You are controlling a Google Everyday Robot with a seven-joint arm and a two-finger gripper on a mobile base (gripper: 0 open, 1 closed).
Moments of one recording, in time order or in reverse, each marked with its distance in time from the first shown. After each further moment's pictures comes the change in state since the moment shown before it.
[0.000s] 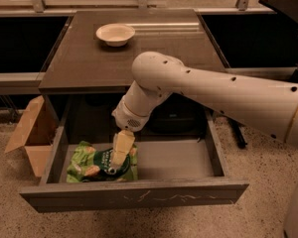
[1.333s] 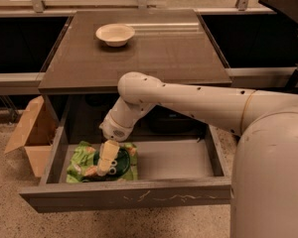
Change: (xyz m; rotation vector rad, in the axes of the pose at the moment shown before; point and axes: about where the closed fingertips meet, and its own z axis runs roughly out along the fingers) arm -0.009 -0.021 0.085 -0.087 -0.061 0.015
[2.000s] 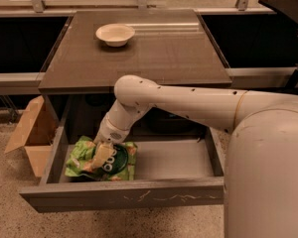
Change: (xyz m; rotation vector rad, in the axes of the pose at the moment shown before) arm -0.001 0.001 0.016 -0.030 0.002 0.005
